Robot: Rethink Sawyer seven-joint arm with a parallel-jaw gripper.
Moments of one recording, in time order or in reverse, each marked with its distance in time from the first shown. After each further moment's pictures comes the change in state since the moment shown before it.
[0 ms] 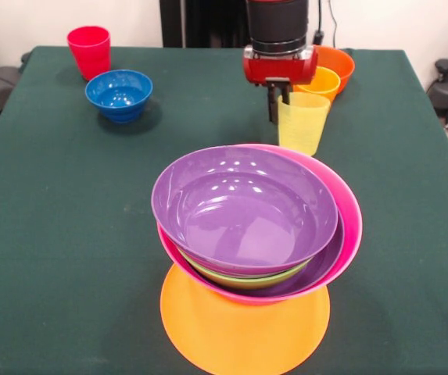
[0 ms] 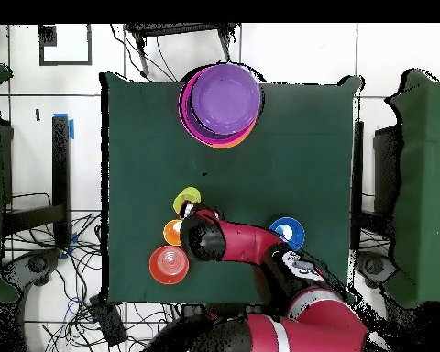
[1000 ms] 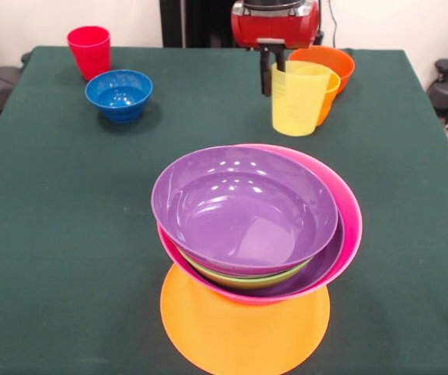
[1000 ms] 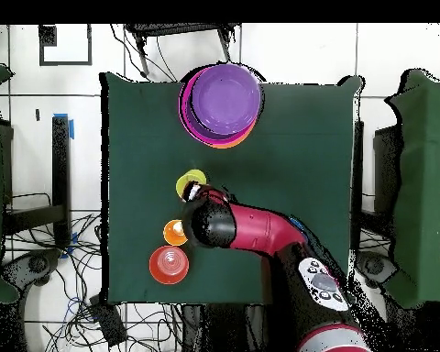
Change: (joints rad) arm -0.015 -0.198 0.022 -0.028 0.081 0.210 0.000
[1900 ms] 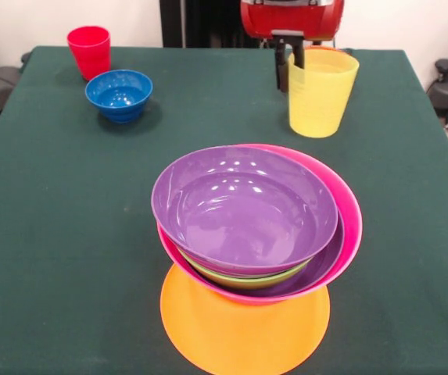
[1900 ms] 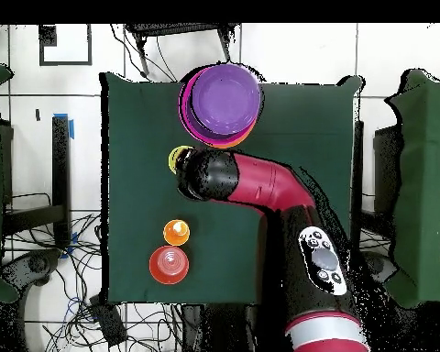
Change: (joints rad) arm 0.072 0.001 -0.030 -0.285 0.069 0.408 0.000
